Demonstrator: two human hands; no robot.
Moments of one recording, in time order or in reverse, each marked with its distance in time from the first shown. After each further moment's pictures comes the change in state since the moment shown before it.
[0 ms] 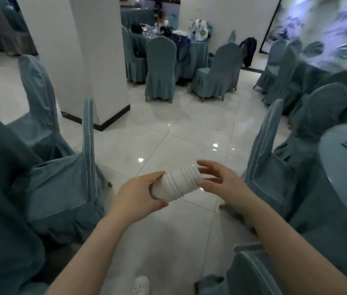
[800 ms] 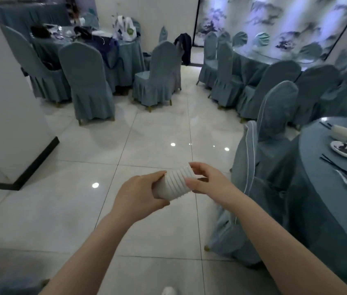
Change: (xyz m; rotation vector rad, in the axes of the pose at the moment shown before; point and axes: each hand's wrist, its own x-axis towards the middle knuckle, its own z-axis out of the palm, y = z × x) left_hand 0.501 0.035 0.041 0.131 -0.183 0.306; right_hand 0.372 0.069 -0.206 0.077 0.313 0.180
